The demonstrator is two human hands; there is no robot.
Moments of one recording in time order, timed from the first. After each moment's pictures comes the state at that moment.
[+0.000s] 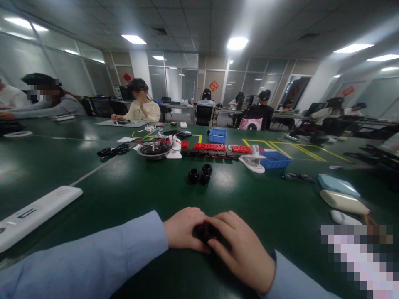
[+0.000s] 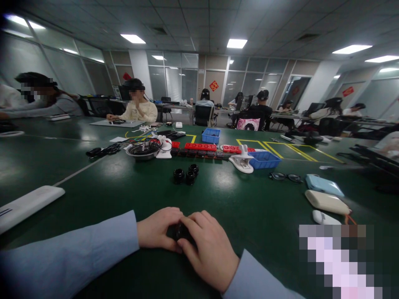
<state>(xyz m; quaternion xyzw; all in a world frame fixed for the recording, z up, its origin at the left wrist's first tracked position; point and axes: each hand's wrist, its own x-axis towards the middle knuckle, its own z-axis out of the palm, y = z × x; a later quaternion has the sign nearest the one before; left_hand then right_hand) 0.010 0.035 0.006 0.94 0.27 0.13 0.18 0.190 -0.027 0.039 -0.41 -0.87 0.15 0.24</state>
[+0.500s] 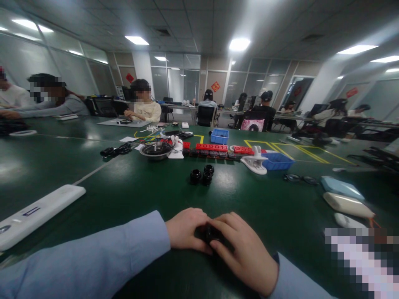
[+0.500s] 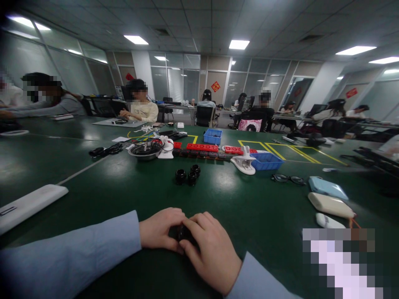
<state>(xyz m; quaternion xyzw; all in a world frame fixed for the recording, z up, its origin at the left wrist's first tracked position) 0.008 0.037 0.001 0.94 0.25 0.14 0.17 0.192 -0.026 0.036 -0.40 -0.87 0.14 0.25</state>
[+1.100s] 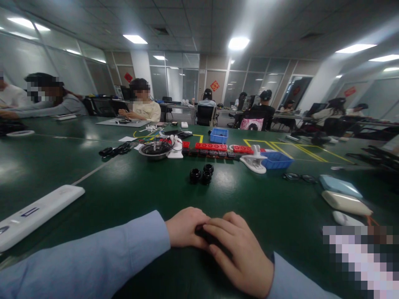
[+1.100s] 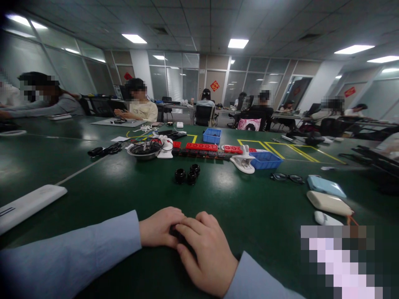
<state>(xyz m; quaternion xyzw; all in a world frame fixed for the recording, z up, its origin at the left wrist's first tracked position) 0.010 0.039 -0.002 0.94 0.25 0.14 0.16 0.187 -0.031 0.039 -0.36 -0.89 0.12 0.26</state>
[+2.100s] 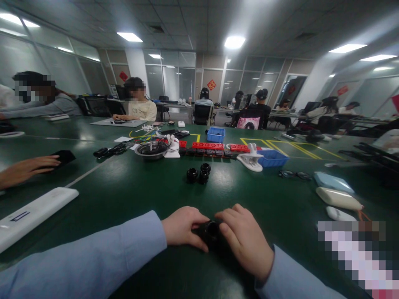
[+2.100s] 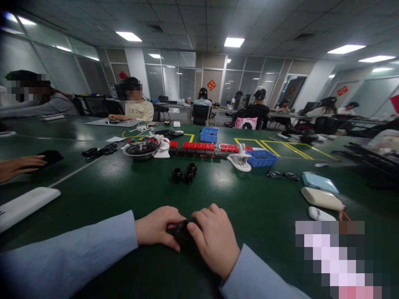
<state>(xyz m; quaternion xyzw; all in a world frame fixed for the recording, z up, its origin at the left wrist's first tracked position) 0.006 0.042 -0.002 0.92 0.25 0.16 0.26 0.200 -0.015 0.035 -0.48 -0.84 0.08 0.24</state>
